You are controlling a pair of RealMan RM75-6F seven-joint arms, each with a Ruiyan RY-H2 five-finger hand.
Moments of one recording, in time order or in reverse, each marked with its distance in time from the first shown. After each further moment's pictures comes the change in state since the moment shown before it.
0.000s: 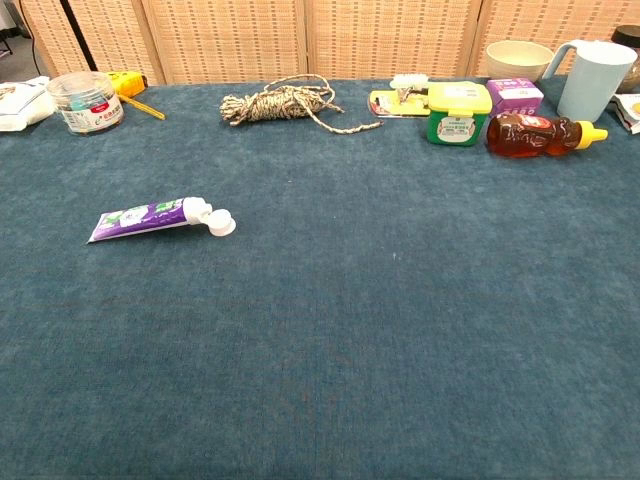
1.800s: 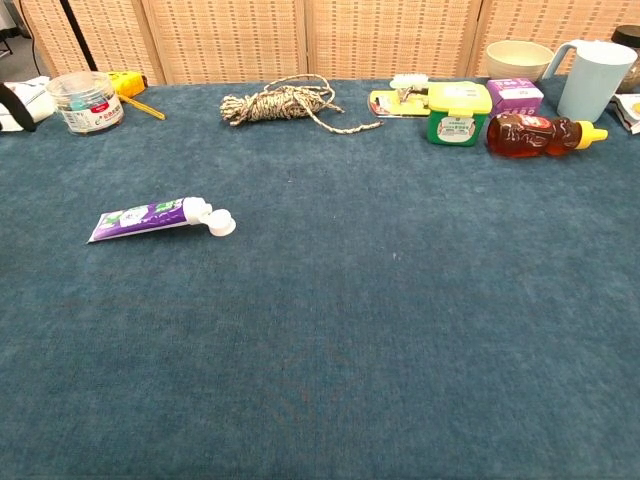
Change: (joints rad) left arm -0.308 -0.127 -0.097 0.175 -0.091 -0.380 -0.007; right arm -0.004 0.013 0.002 -0.007 0.023 -0.006 -0.004
